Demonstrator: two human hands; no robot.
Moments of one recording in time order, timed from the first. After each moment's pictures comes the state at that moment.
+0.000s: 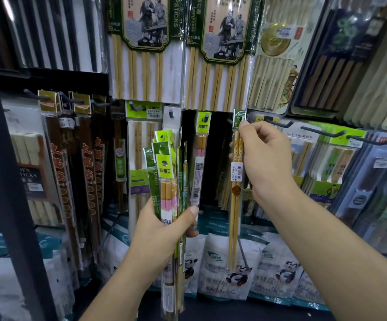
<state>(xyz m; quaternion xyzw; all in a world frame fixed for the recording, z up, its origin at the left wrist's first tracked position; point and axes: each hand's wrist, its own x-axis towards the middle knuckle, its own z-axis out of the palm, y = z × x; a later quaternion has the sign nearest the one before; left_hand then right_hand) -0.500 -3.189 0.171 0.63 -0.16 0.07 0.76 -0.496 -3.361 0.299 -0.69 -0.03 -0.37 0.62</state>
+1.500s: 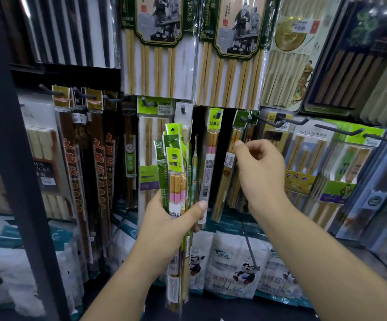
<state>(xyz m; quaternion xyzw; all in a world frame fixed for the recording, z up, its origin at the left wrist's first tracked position) -0.501 -3.184 0.177 0.62 -0.17 0.08 0.76 -0.484 -3.349 0.263 -0.73 0.04 -0.38 0.57</state>
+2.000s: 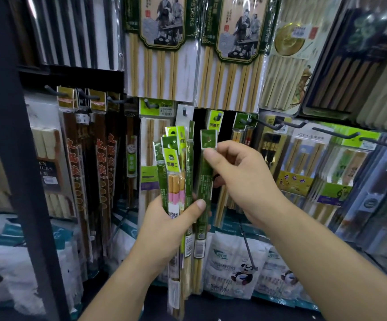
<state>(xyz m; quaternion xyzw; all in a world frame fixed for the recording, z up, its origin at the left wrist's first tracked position) -0.506 -3.182 0.181 0.61 -0.19 0.06 0.77 -0.507 -3.331 0.273 -0.79 -0.12 -0.23 0.56</state>
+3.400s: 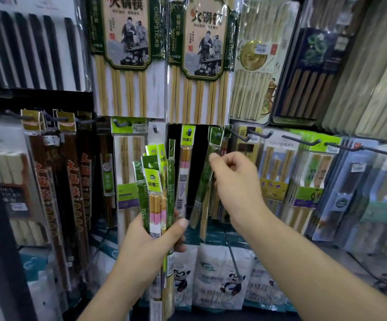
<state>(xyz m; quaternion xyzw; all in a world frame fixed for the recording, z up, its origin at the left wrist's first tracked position) -0.506 -3.190 0.184 0.63 -0.15 0.04 0.76 -0.500 -3.353 0.275 -0.75 0.03 -0.32 0.58</state>
